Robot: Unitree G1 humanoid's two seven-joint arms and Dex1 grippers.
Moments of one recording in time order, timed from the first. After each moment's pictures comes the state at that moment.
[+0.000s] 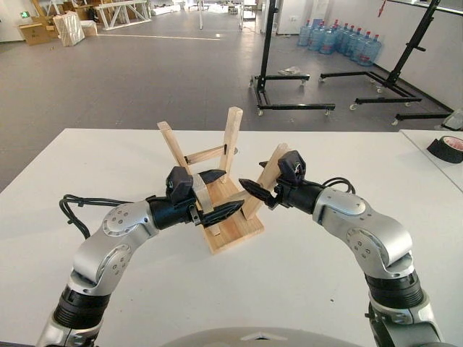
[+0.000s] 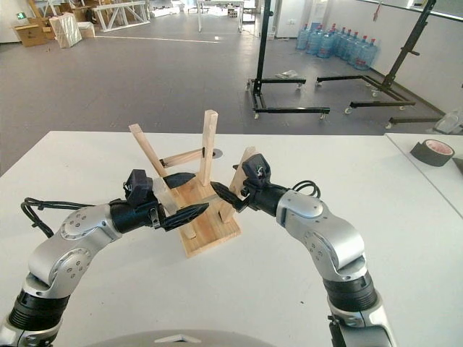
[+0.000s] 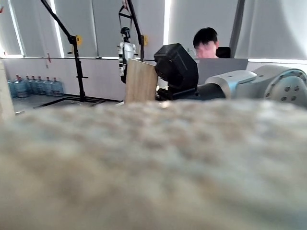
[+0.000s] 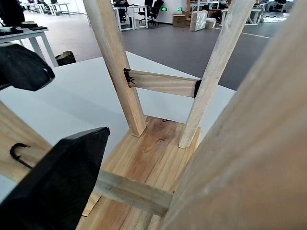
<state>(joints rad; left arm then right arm) -0.12 0.50 -0.13 -0.48 -0.62 0.46 -0.75 -0.26 -0.43 0.11 -0.51 0.56 0.84 0.39</state>
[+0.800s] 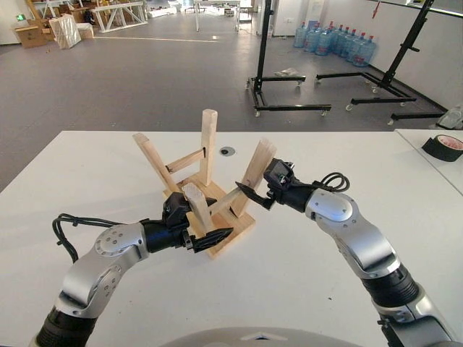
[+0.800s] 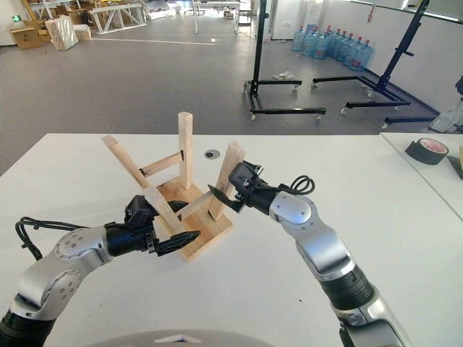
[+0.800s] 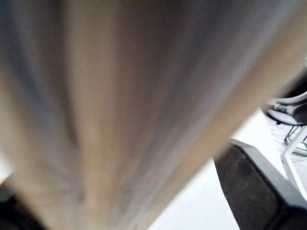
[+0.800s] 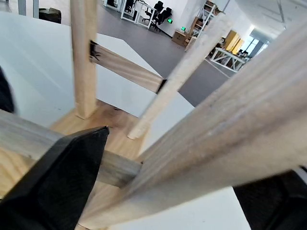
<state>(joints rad) 0.04 0.57 -0.09 -0.54 -0.62 0.47 -0.79 -0.29 -0.52 0.32 -0.36 0.16 0.43 0.45</state>
